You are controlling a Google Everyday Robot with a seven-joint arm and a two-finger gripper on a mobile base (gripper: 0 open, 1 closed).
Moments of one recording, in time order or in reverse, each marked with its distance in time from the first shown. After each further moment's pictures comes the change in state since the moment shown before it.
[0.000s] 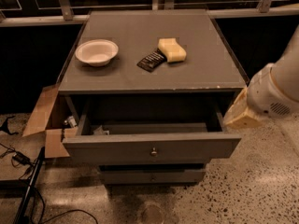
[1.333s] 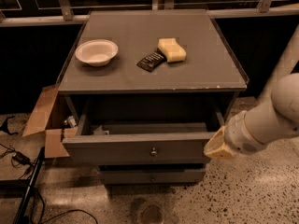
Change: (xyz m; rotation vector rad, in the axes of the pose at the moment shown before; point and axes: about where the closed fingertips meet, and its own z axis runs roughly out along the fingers) arm 0.027 0.029 0.126 -0.123 -0.139 0.051
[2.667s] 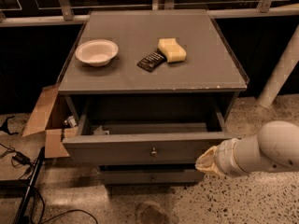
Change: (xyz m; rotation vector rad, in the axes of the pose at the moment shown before) arm 0.035 0.002 0.078 0.114 -0.081 -0.063
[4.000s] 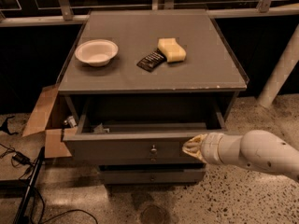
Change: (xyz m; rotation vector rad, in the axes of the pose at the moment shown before) arm -0.023 -0.062 0.054 0.227 -0.154 -0.112
